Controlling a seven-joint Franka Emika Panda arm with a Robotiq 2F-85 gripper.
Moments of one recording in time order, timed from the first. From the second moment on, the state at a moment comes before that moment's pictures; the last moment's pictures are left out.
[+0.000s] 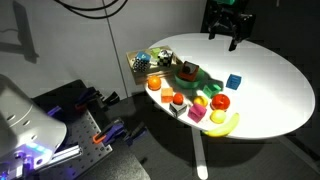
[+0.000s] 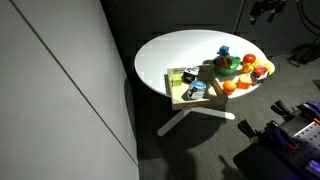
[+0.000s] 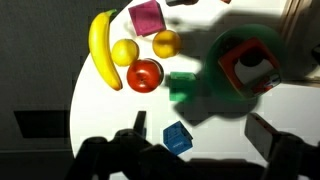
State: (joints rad) arm -0.17 0.24 -0.19 -1.97 0.05 2.27 -0.08
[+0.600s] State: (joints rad) arm -0.17 0.25 -0.18 -1.96 0.05 2.27 -0.08
